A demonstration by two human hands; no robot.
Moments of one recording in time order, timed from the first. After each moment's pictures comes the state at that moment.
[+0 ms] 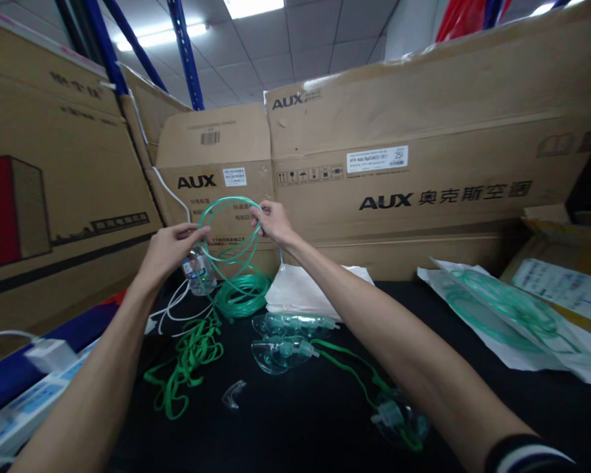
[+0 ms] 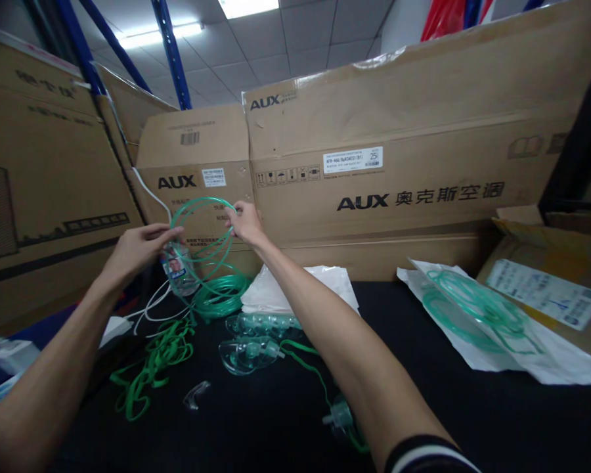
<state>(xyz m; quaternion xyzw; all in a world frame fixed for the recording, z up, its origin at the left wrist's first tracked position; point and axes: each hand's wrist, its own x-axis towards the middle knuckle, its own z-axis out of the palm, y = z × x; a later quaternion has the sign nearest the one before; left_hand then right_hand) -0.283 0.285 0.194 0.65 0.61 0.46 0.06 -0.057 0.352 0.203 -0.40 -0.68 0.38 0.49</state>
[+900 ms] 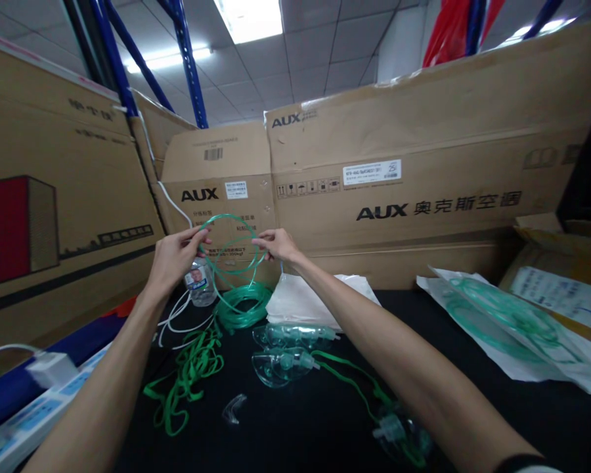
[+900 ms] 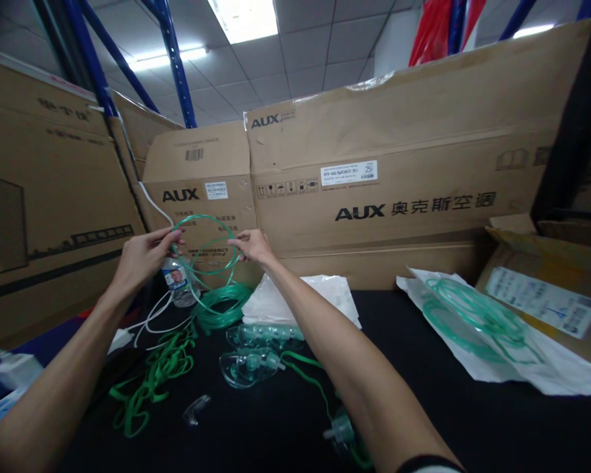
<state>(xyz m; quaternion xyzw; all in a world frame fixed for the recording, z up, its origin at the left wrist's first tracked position) -0.269 0.282 0.205 0.66 0.54 0.52 -0.01 -0.043 0.350 0.182 -0.44 -0.69 0.38 0.42</state>
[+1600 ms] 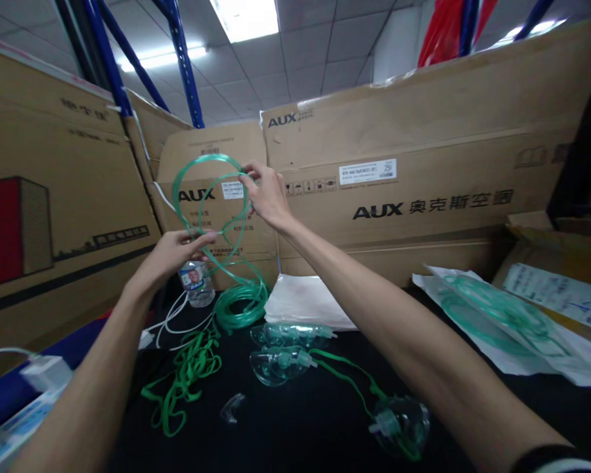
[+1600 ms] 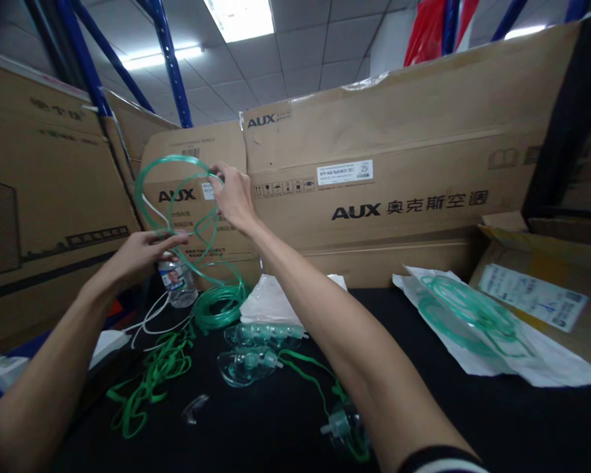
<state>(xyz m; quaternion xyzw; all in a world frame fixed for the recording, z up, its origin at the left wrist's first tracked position) -0.266 0.275 0.223 0.66 0.52 0.51 0.17 -0.046 0.311 0.281 -0.27 -0.71 0.18 0.63</state>
